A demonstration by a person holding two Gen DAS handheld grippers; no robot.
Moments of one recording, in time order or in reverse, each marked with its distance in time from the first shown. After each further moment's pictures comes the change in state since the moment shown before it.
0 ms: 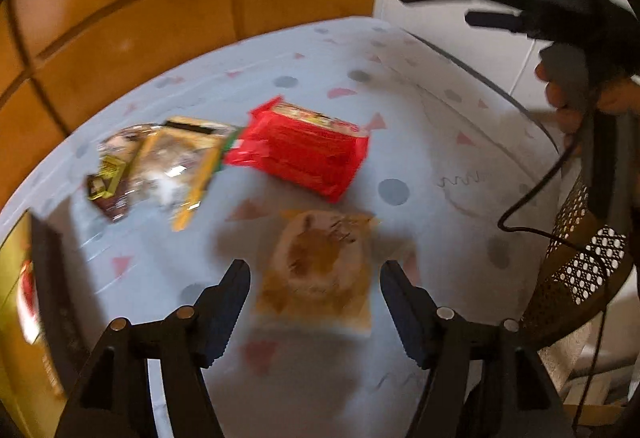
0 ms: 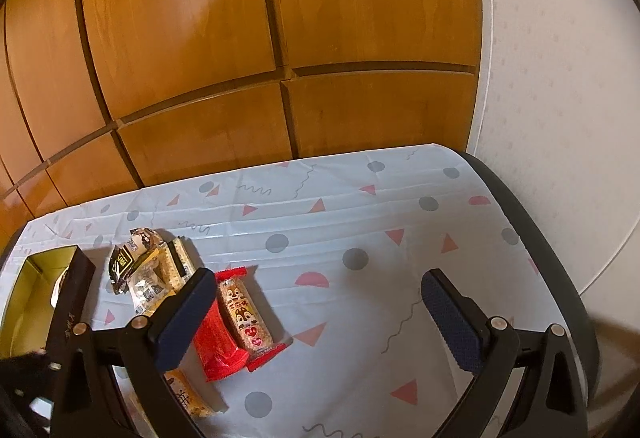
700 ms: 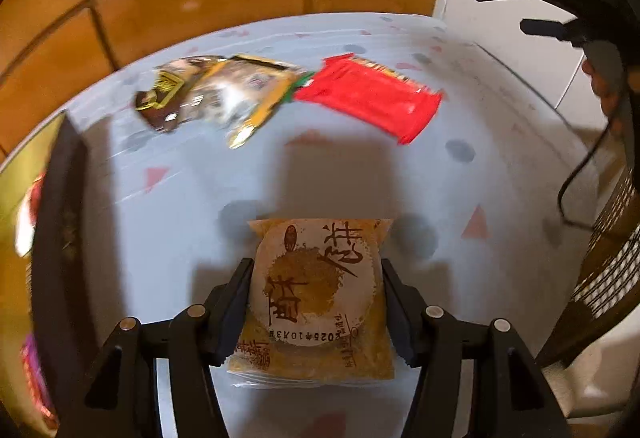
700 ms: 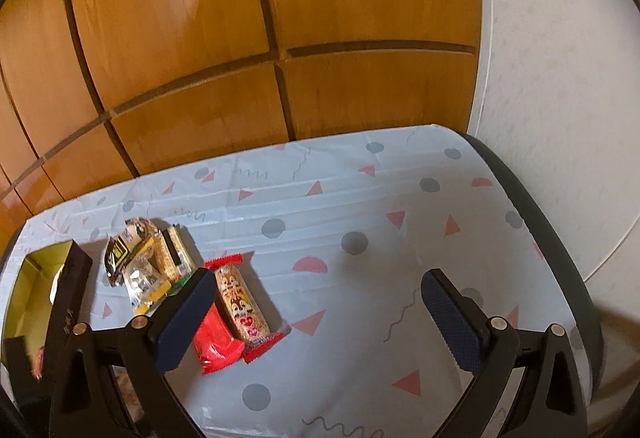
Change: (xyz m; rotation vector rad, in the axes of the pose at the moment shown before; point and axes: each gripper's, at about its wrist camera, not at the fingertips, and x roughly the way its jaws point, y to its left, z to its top) left arm 0.001 0.034 -0.071 -0.169 -0.034 0.121; right arm 0.017 0.002 -0.005 -0.010 0.084 -0.004
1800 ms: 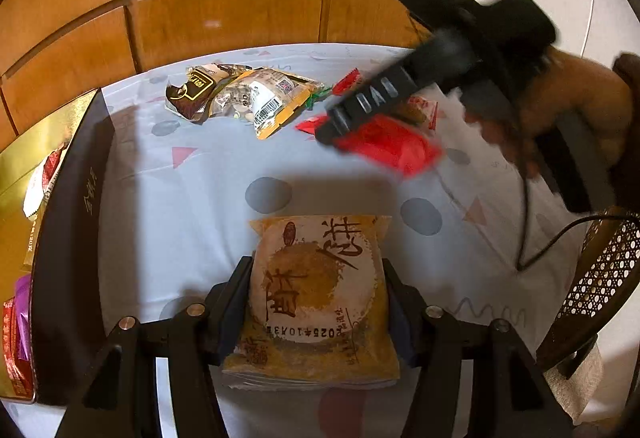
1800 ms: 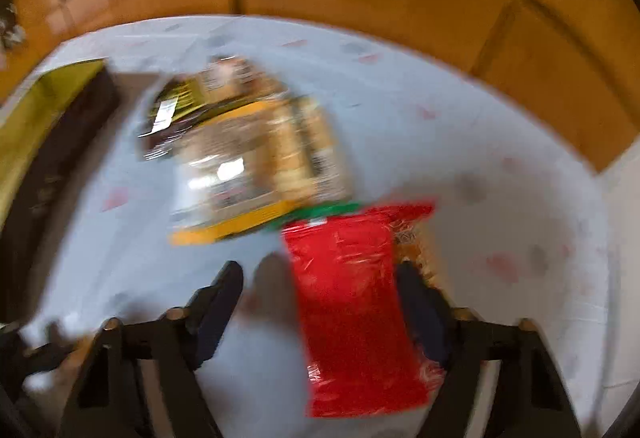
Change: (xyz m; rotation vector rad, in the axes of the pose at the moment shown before) left arm -0.013 0.013 -0.029 -0.066 -0.134 -0.033; right arm 0.103 0.163 -0.054 -0.471 0.367 0.193
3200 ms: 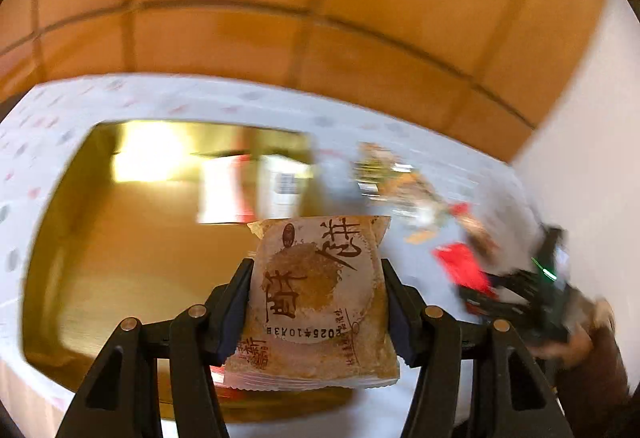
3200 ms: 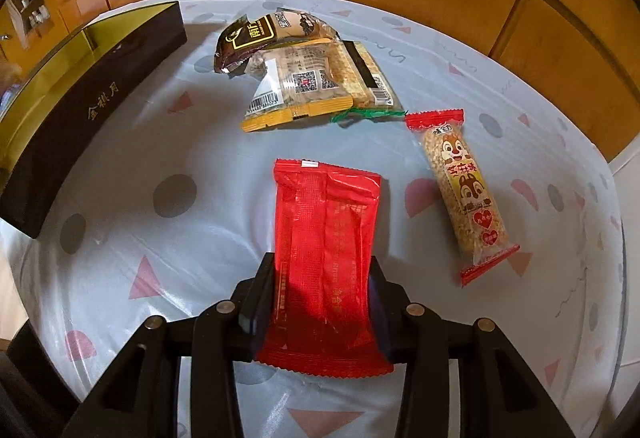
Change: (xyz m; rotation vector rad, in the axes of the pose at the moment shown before) left arm -0.112 0.176 0.048 -0.454 0.005 0.128; right arm -0.034 0.019 -0.073 -0.046 -0.041 -0.028
